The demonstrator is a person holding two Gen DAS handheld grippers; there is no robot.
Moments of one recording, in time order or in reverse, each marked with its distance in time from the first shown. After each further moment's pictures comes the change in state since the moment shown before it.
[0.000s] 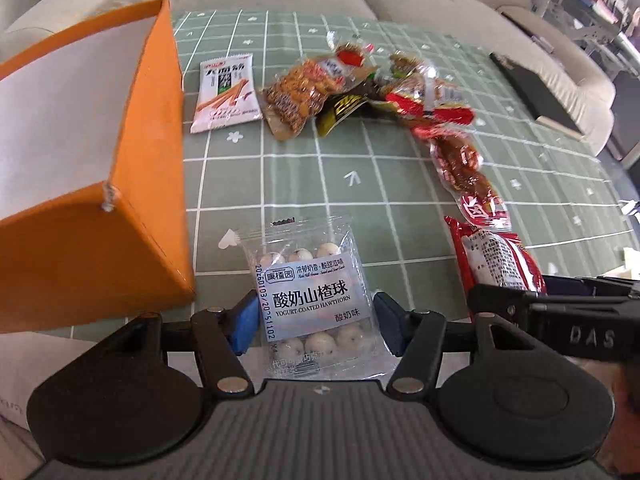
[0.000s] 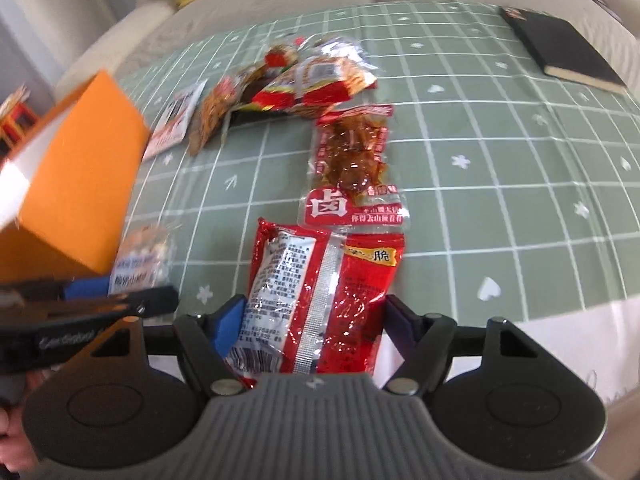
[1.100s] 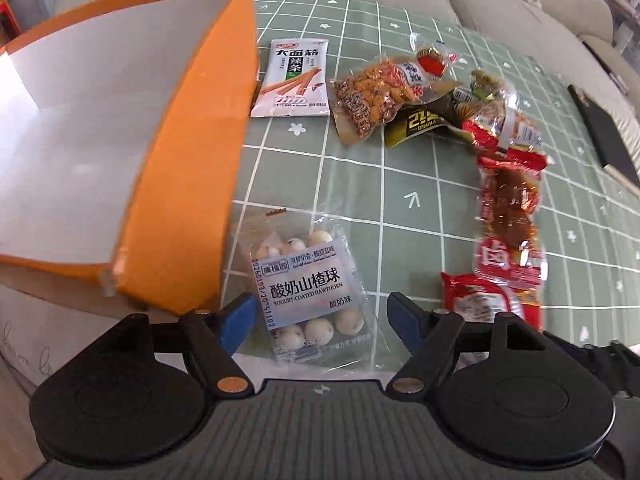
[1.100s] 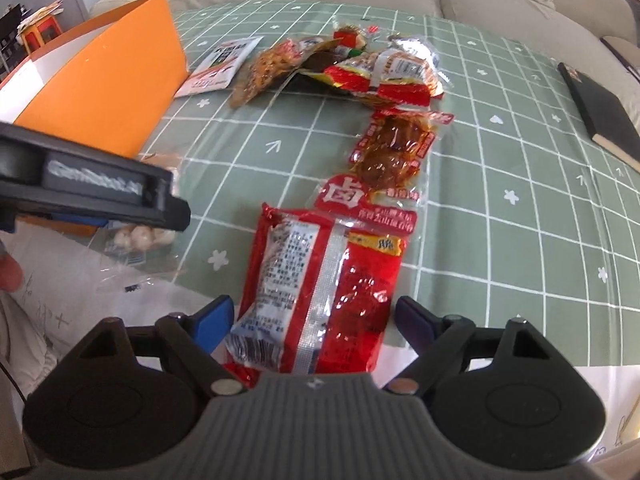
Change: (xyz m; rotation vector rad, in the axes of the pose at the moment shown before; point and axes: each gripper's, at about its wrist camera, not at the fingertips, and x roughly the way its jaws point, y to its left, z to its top) left arm 0.019 0.006 0.023 -0.196 0.059 0.165; right arm 0.023 0.041 -0.011 -0.289 0.024 -0.063
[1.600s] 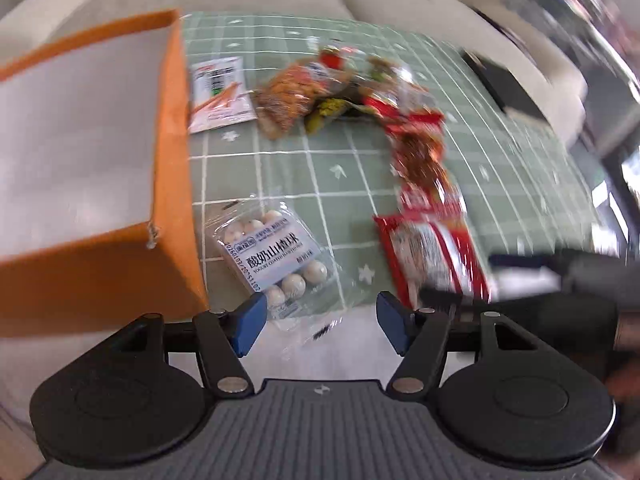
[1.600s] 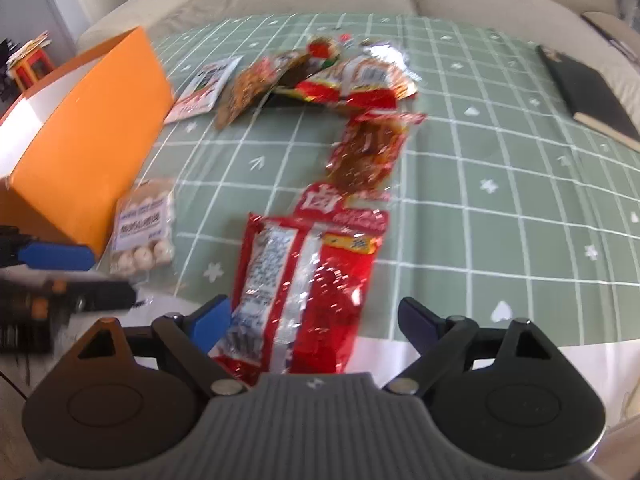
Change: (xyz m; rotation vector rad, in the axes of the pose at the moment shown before) left arm -0.044 0.015 -0.022 0.200 -0.033 -0.236; right arm -0.013 -0.013 -0.001 0.082 -0.009 0.037
